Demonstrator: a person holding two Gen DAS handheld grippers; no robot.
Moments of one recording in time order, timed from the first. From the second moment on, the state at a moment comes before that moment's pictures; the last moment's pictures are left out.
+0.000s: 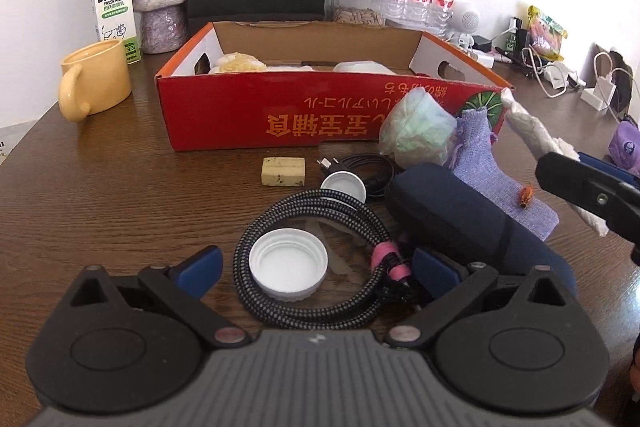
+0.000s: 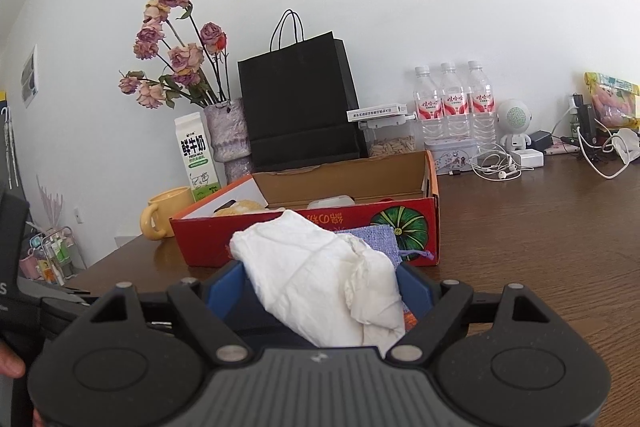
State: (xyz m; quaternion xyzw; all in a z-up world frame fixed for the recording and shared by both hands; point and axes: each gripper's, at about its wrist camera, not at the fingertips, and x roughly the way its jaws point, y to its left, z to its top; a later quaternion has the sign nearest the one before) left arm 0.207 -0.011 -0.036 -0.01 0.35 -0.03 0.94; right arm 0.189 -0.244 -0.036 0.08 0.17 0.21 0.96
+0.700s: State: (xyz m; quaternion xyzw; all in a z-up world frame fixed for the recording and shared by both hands) left arm 0.187 -0.014 -0.037 -0.01 0.33 0.01 0.94; right arm 0.187 -0.244 -0.036 0.08 0.16 0.21 0.96
